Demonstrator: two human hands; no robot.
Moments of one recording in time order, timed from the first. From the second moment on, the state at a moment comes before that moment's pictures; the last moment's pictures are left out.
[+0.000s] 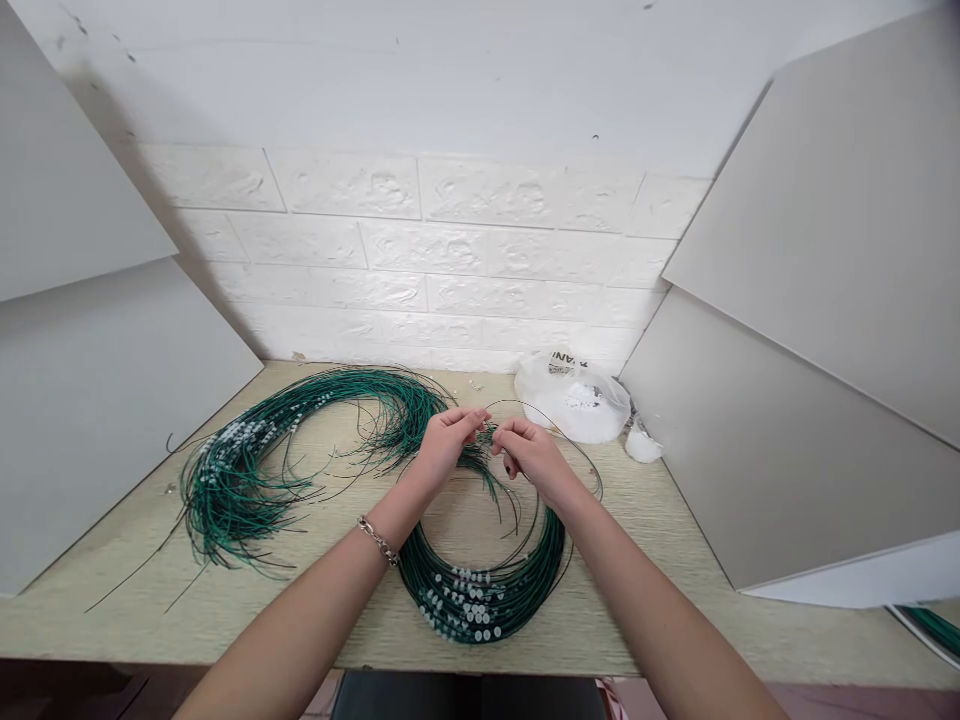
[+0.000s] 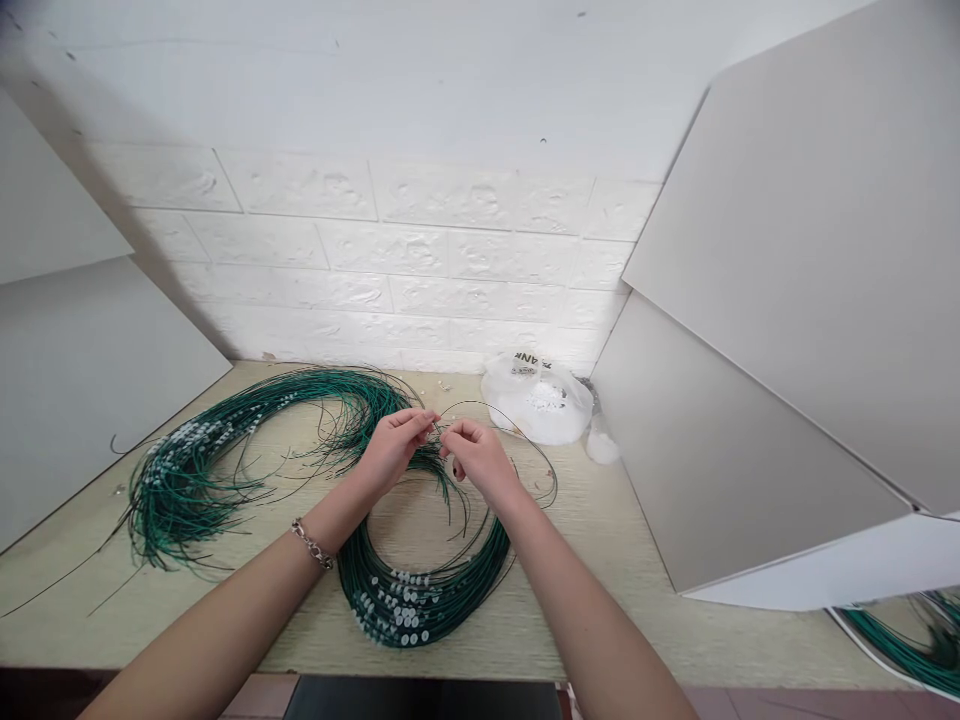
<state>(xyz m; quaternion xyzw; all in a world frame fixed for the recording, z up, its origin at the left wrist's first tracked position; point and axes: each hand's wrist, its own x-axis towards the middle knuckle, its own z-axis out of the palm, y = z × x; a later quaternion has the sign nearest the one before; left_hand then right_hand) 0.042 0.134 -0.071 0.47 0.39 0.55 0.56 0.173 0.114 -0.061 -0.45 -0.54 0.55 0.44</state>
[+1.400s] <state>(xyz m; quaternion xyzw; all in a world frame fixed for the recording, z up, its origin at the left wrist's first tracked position) 0.020 0.142 -0.070 0.73 0.48 0.48 -0.01 0.183 0.126 -0.069 -0.45 -0.53 0.59 0.40</state>
